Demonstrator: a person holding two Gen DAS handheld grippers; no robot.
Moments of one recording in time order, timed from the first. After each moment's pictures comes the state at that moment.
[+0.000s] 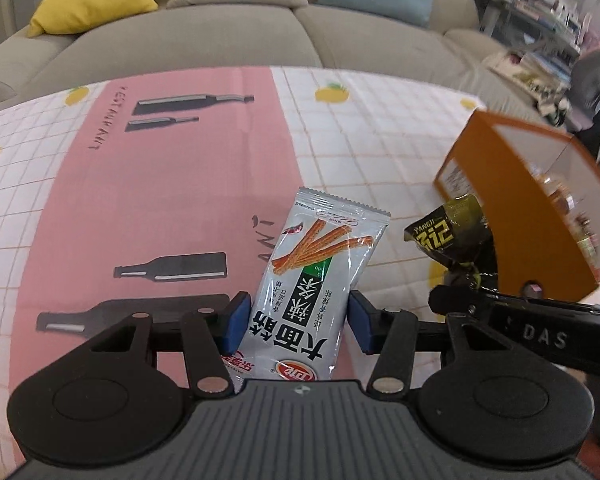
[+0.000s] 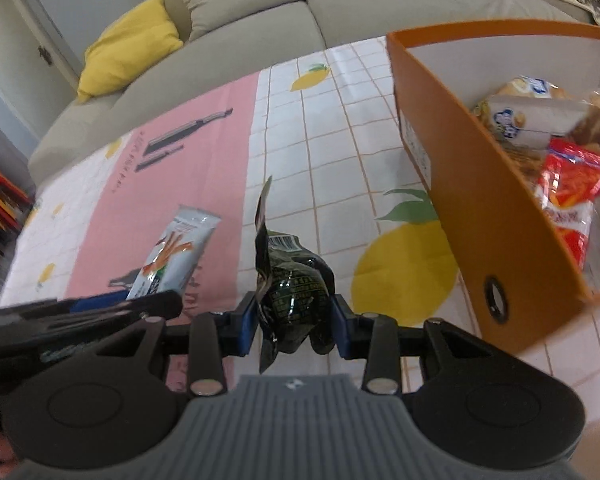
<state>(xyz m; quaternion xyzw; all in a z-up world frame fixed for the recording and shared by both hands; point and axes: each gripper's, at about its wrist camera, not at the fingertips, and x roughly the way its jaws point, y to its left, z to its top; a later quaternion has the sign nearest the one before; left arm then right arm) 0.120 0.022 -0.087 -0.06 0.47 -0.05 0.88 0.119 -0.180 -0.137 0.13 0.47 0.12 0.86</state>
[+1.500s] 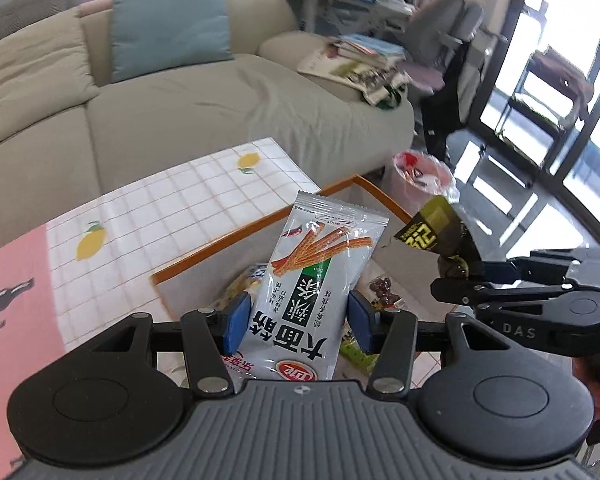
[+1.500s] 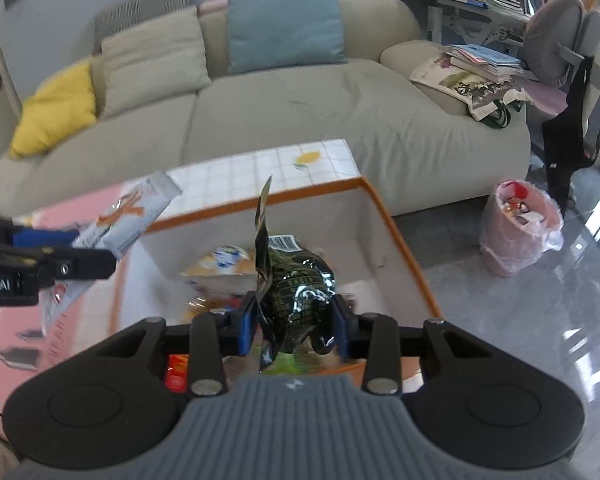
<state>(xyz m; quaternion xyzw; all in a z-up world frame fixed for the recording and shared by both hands) 0.206 -0.222 0.017 0.04 0.42 -0.24 0.87 0.132 -0.424 -0.009 0.03 0.41 0.02 0.91</state>
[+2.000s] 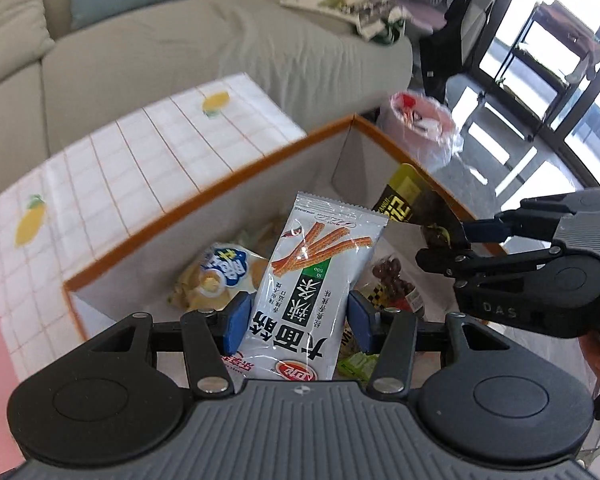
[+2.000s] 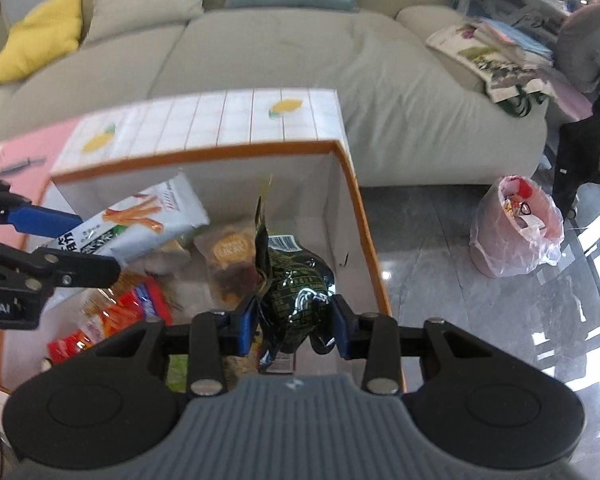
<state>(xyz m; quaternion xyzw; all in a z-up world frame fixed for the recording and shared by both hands) 0.262 -0.267 -0.047 0.06 0.51 -0.26 0.82 0.213 -0.459 -0.066 -0.04 0.49 0.03 0.87</state>
